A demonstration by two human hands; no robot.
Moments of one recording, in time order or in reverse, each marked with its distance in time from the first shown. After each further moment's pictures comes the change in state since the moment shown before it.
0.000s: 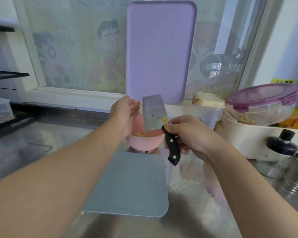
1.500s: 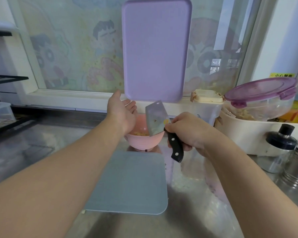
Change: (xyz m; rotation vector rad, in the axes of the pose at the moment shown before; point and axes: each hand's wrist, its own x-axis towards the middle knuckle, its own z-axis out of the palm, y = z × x) left_hand 0.000 0.011 0.008 -0.269 -0.005 -0.130; right_hand -0.003 -0.009 -0.003 -0.158 0.064 0.075
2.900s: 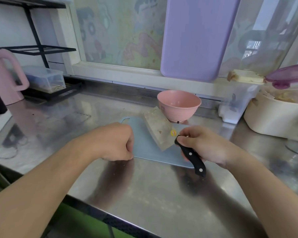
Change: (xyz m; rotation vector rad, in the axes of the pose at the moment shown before) left_hand -0.164 0.050 -0.169 2.195 -0.356 0.077; right_hand -0.074 0.030 0.076 -0.102 -0.302 -0.009
